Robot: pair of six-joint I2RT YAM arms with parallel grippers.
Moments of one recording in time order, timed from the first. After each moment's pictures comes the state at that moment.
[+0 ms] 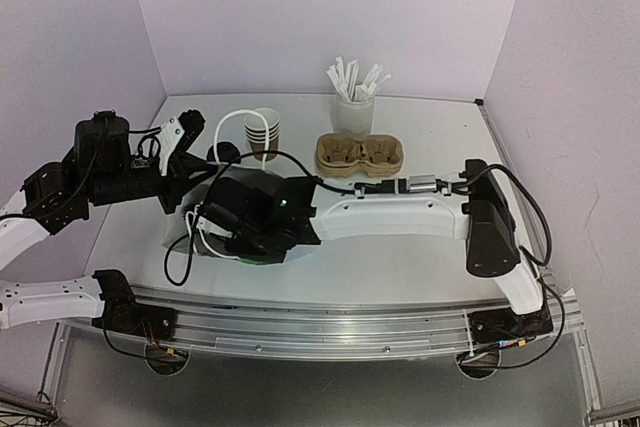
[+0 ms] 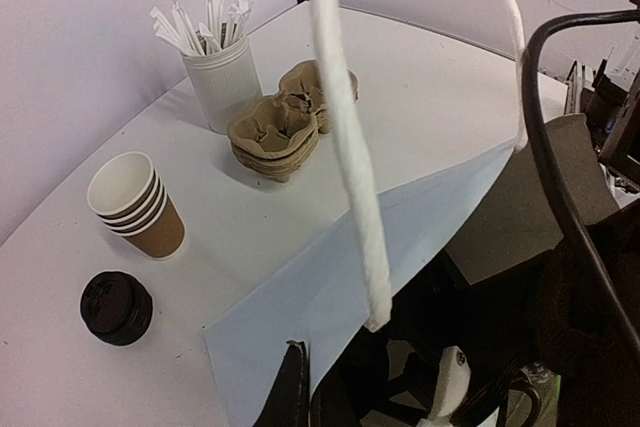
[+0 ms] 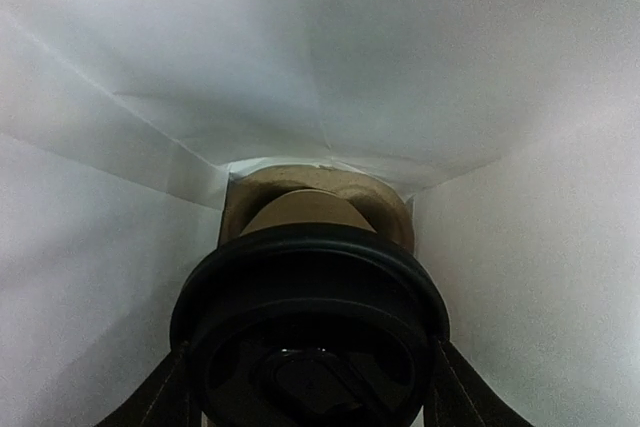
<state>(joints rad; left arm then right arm) -0.88 0.73 0.82 -0.53 0.06 0.13 1.38 2.30 2.03 -0.63 0.50 -0.37</state>
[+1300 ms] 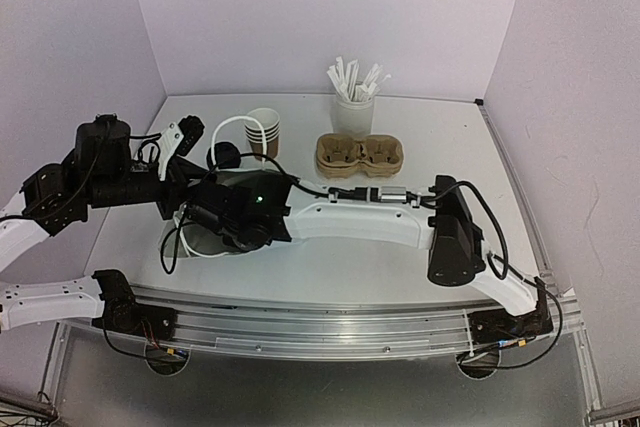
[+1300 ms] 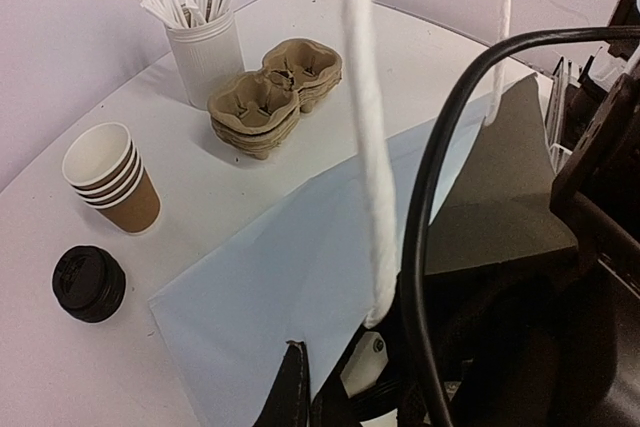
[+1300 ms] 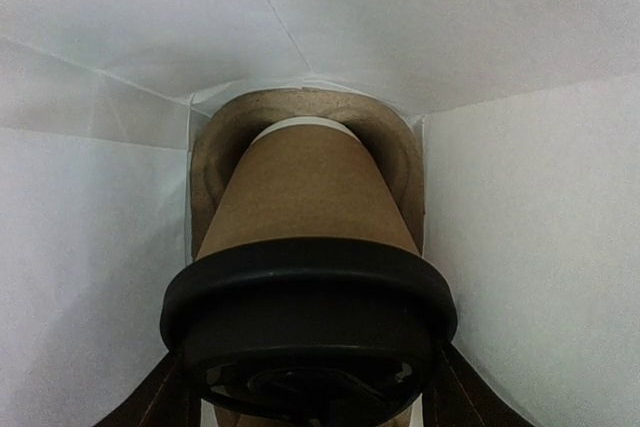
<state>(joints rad) -0.88 0.72 0.81 -0.57 0.11 0.08 1.38 2.51 2.37 -0.90 0.64 -0.25</state>
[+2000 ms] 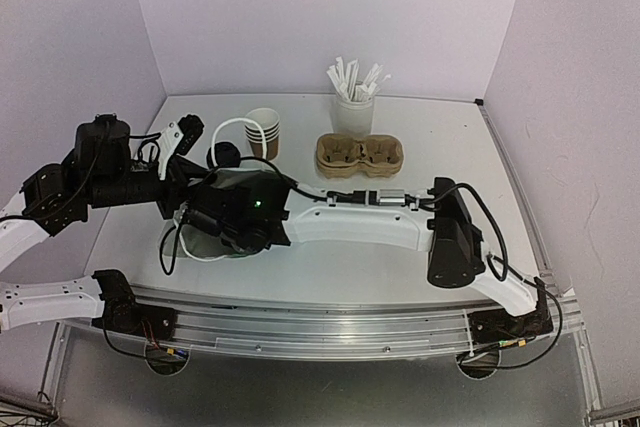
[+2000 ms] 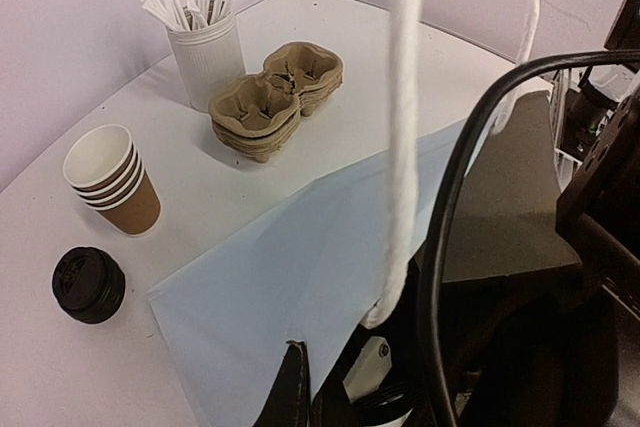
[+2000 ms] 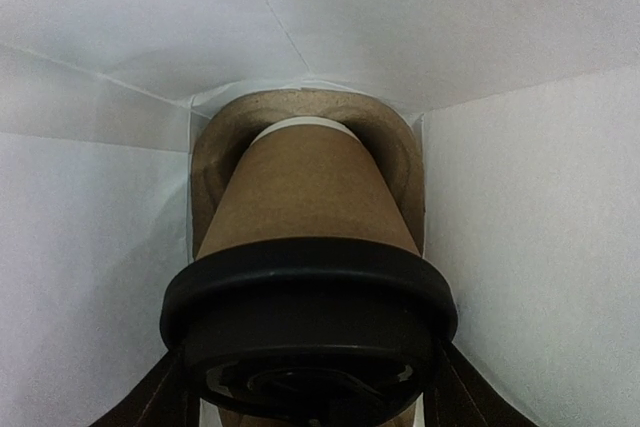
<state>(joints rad) -0.88 0.72 0.81 -0.57 0.10 0.07 1.39 2.52 2.37 -0.90 0.69 -0.19</state>
